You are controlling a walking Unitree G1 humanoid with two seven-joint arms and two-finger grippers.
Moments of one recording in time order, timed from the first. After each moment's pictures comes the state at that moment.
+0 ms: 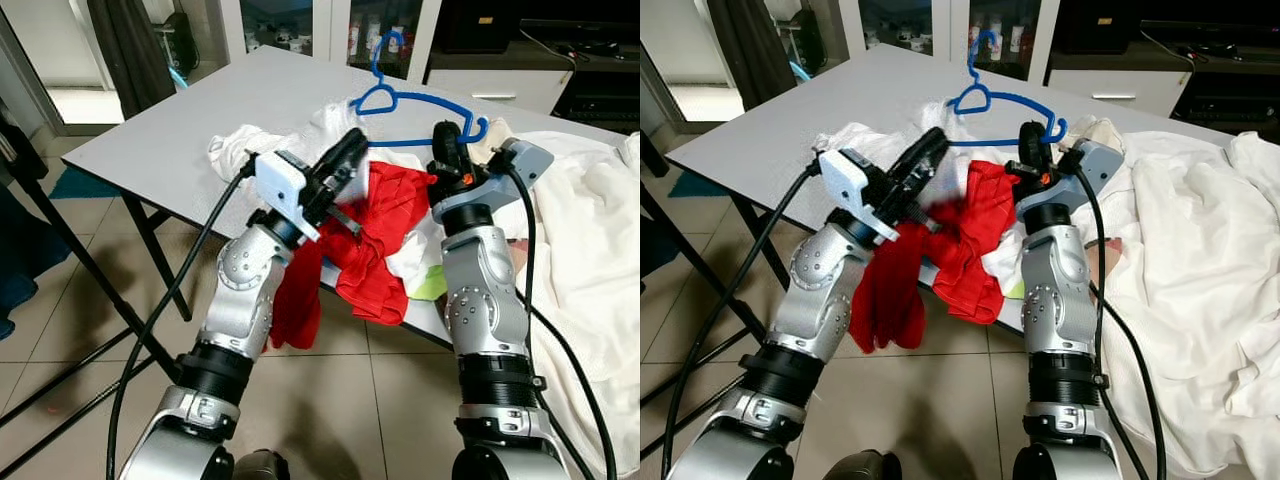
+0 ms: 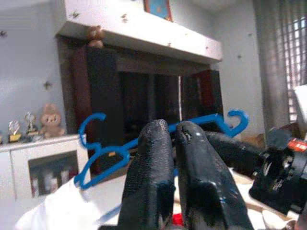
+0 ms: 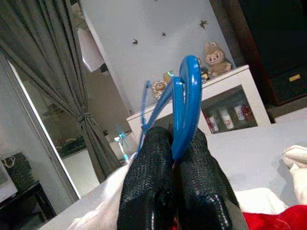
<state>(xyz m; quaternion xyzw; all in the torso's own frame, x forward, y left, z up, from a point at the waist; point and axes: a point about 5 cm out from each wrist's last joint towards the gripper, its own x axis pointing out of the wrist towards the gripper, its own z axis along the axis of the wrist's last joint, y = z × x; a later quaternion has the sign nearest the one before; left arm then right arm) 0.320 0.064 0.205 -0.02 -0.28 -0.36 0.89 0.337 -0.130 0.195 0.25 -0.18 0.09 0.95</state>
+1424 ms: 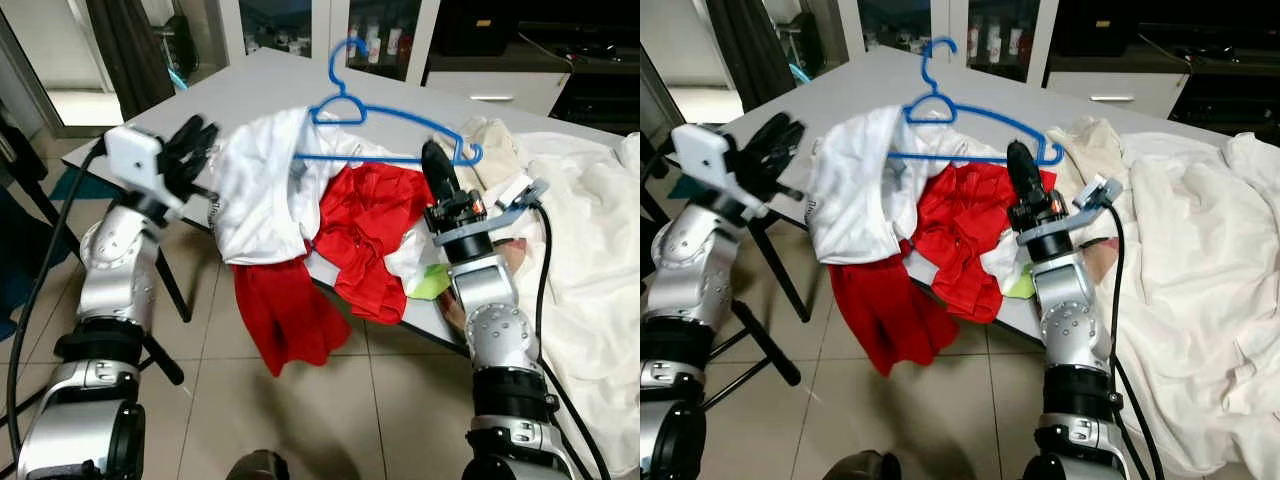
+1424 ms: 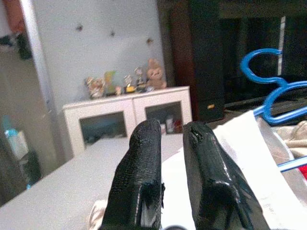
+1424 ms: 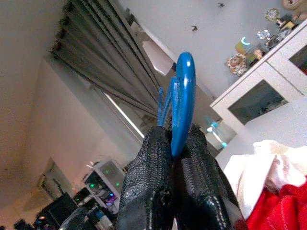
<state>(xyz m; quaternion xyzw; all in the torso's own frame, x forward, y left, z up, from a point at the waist) 0.351 0.220 0.194 0.06 -0.19 -0.16 0.97 0.326 -0.137 0.167 0.45 -0.16 0.25 0.85</state>
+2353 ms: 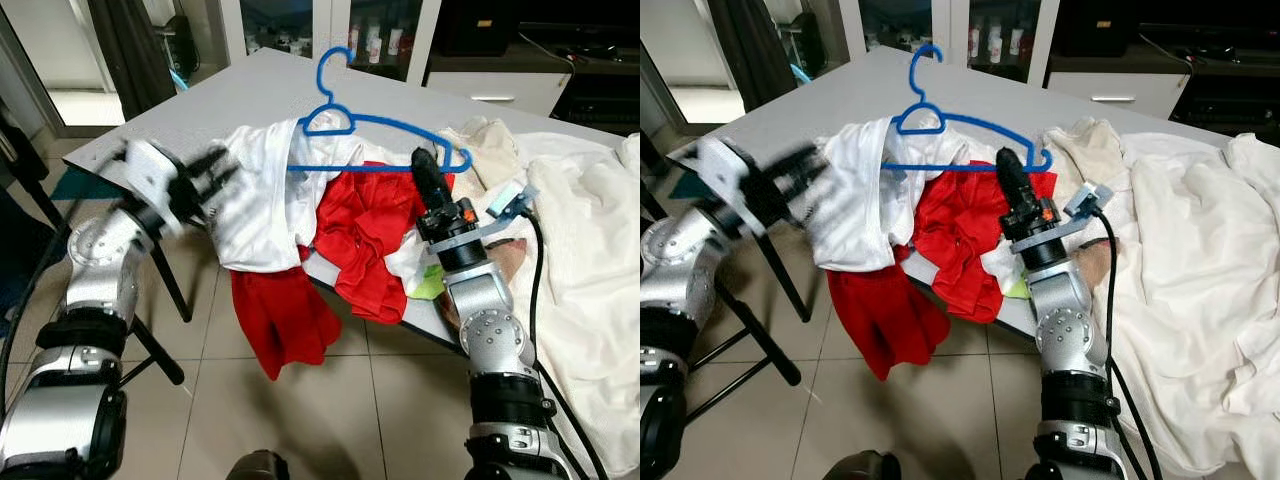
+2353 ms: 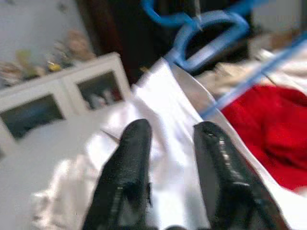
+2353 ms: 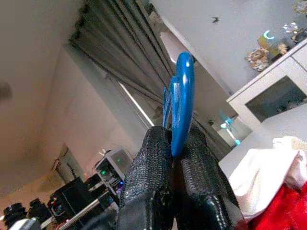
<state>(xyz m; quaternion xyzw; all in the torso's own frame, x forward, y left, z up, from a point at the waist) 0.349 0.219 0.177 0.14 -0.11 -0.34 0.92 0.320 -0.129 0.164 0.43 -0.16 0.30 0.84</state>
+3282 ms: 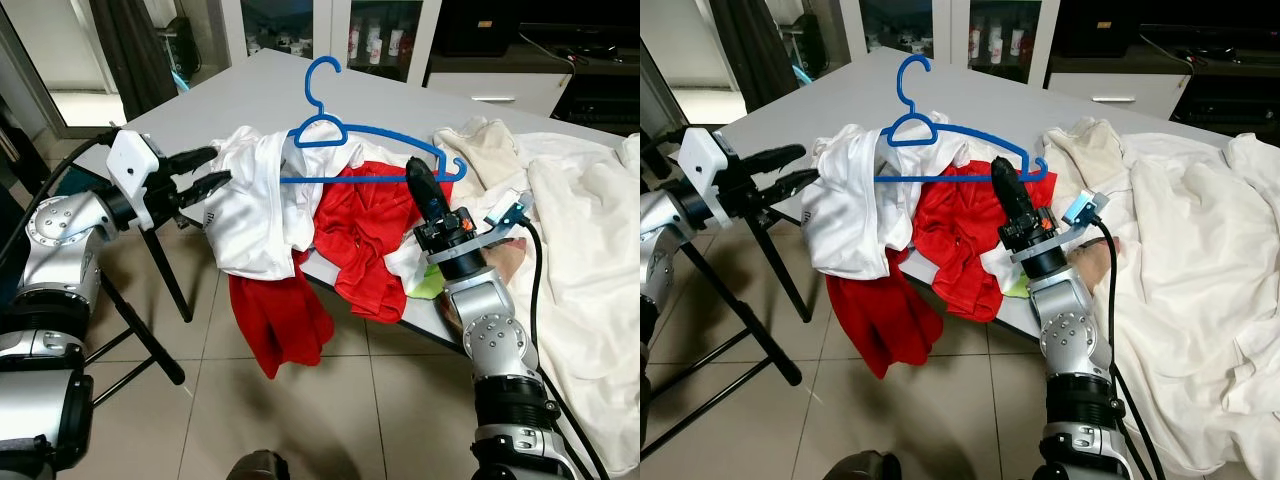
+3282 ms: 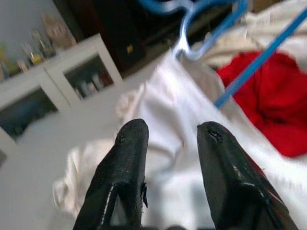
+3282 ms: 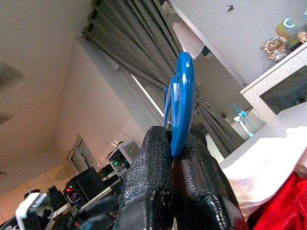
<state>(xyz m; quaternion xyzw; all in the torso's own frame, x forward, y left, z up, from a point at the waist) 0.348 0.250 0.196 0.21 -0.06 -0.37 0.90 0.317 -0.133 0.152 0.43 -0.15 0.33 0.83</state>
